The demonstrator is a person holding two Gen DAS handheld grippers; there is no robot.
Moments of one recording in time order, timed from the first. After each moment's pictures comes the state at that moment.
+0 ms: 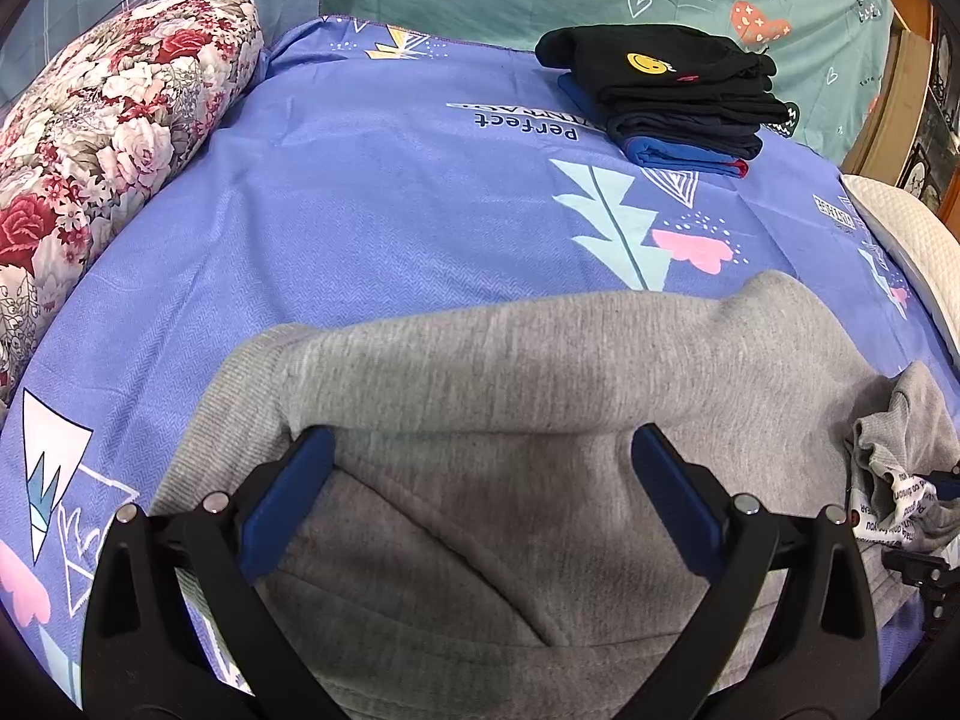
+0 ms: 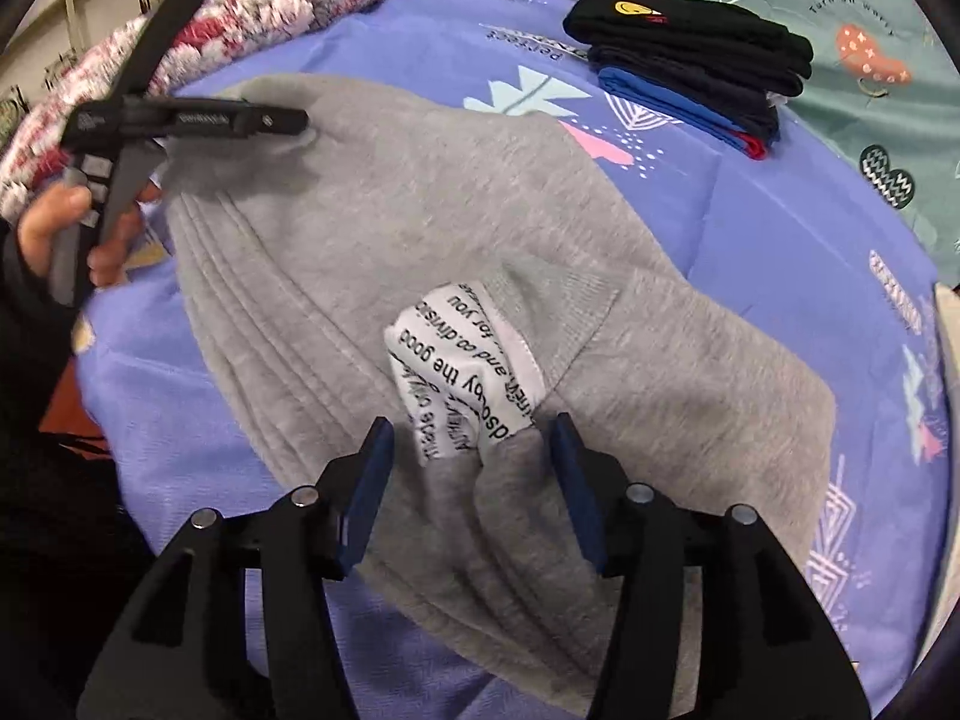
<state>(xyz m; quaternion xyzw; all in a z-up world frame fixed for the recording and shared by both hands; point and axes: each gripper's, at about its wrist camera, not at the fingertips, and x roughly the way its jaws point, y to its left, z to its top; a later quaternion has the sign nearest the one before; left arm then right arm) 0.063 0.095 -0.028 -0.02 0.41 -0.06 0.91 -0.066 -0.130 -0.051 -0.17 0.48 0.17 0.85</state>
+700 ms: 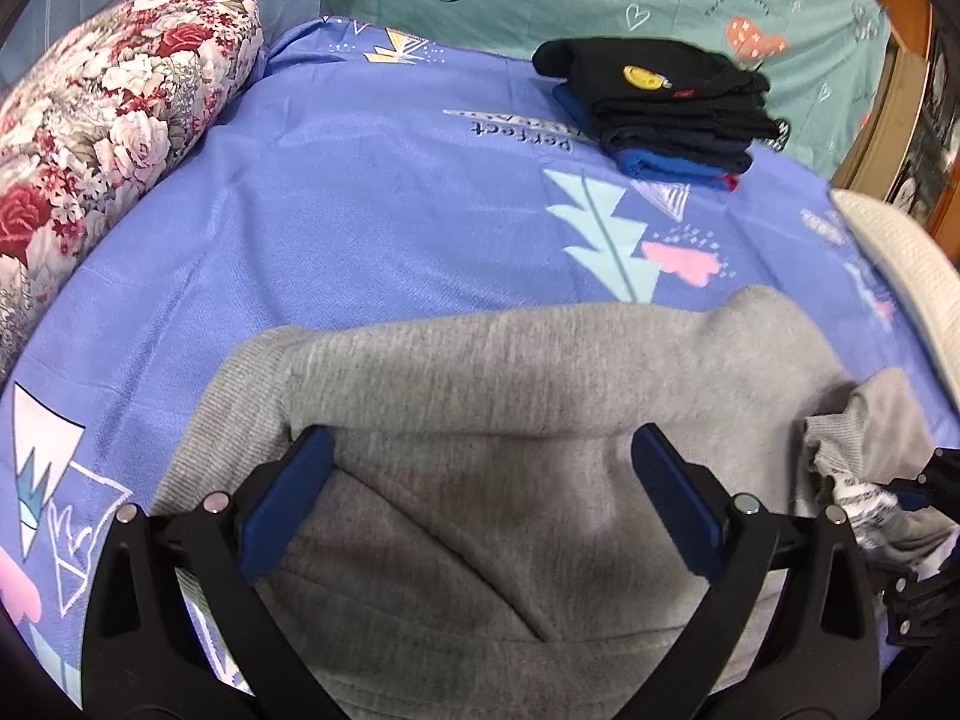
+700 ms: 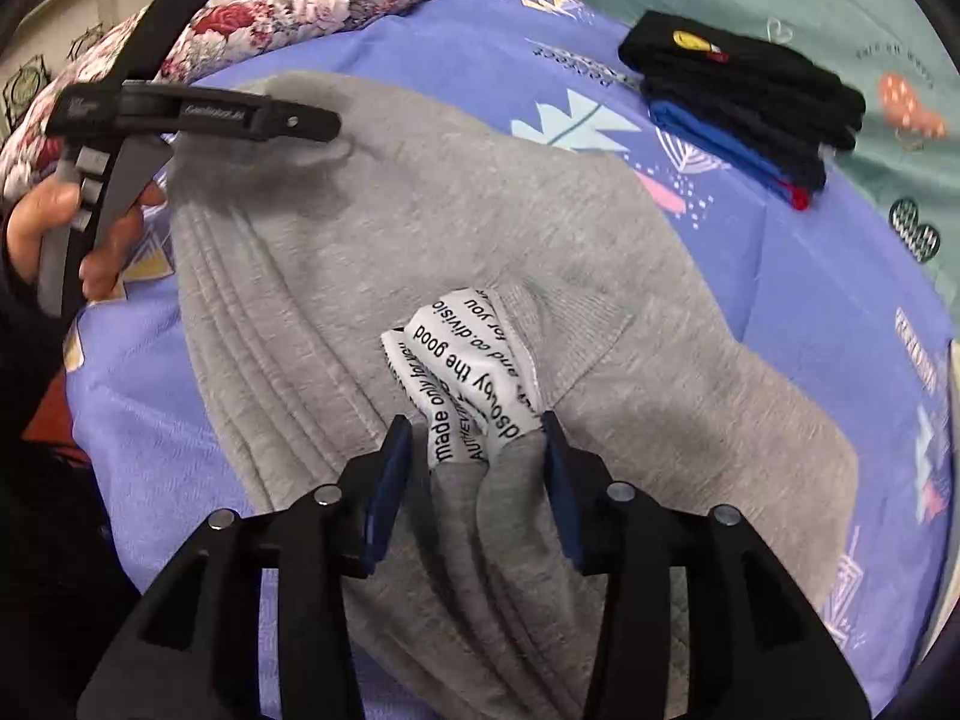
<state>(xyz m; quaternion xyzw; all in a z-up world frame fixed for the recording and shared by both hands) 0.060 0.103 -0.022 -0.05 0.40 -0.08 0.91 -0.049 -0.096 -0.039 -0.16 0.45 0.22 0.85</state>
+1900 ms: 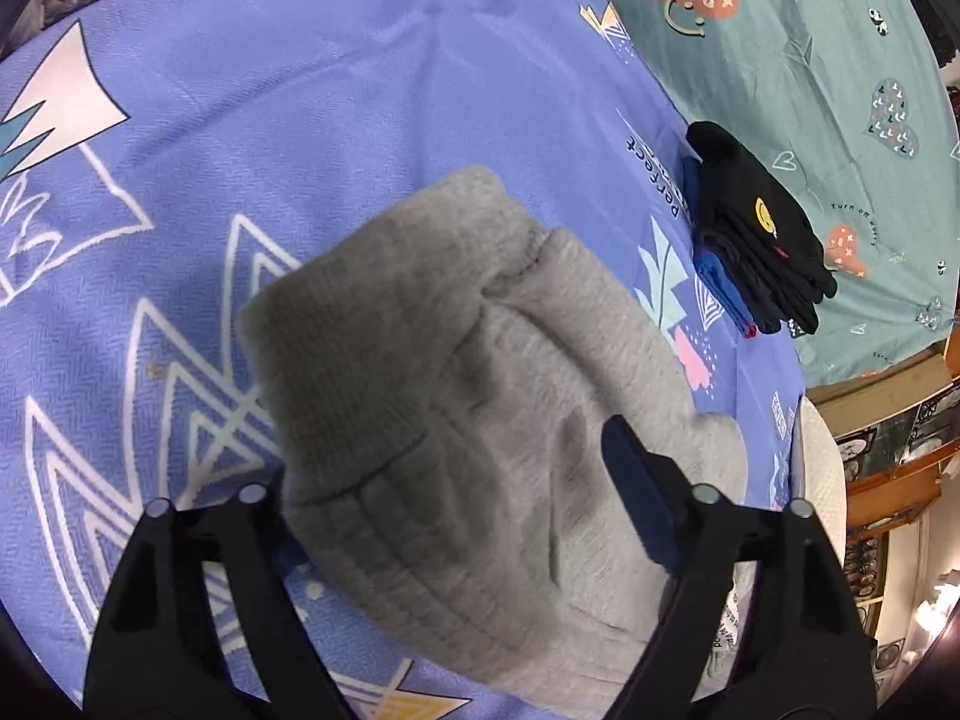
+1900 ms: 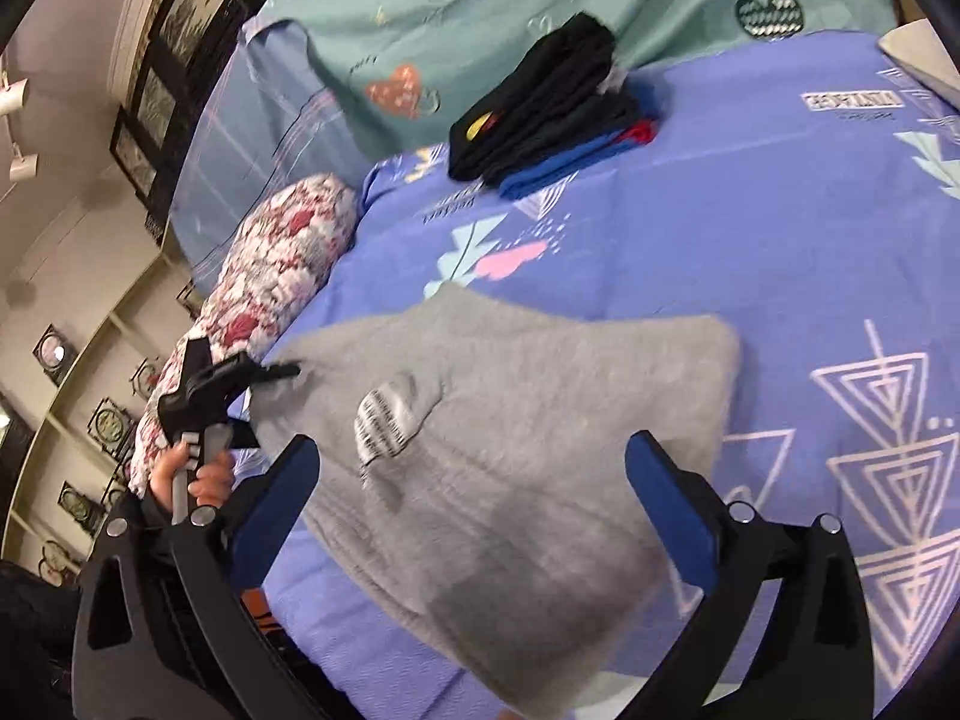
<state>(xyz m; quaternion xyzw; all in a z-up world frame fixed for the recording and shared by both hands) 0.043 0.168 -0.054 -0.36 0.45 0.00 0.82 -0.078 -0.283 -0.021 0.23 0.35 0.24 0.87</state>
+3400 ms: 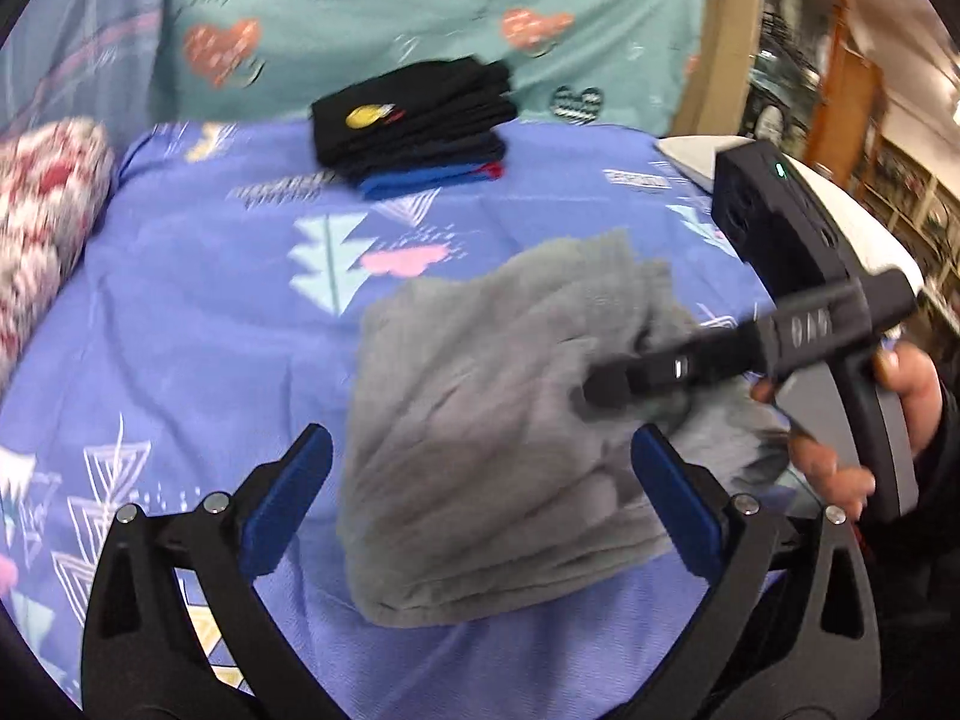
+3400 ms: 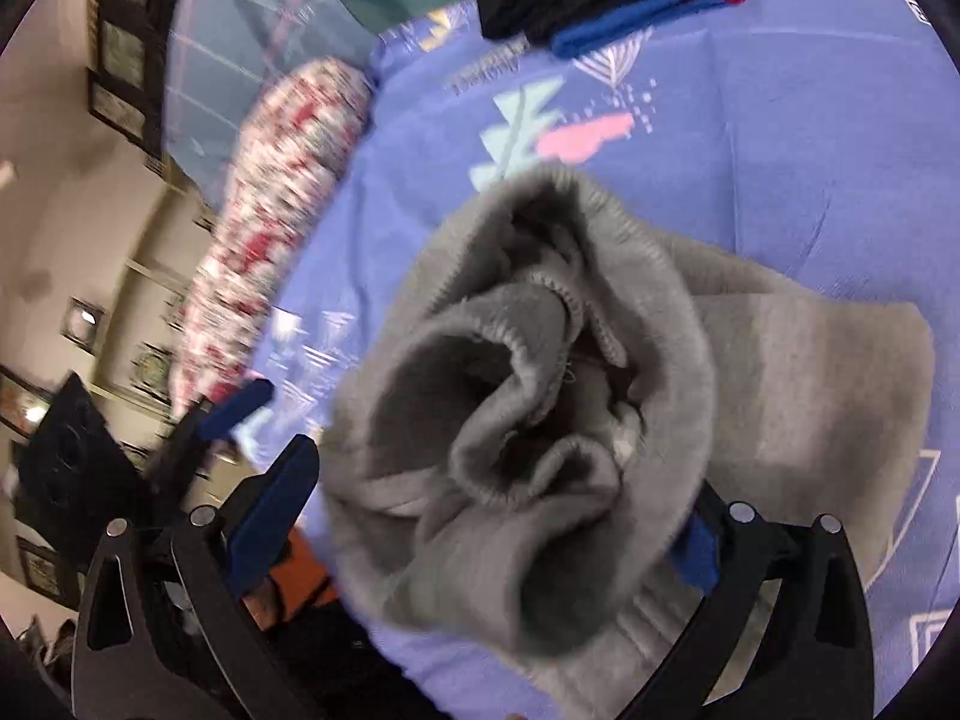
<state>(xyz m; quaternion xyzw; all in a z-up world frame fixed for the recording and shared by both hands) -0.033 -0.042 0.030 0.01 0.37 -0.20 0.91 0.006 -0.197 -0.041 0.20 0.55 0.28 0.76</state>
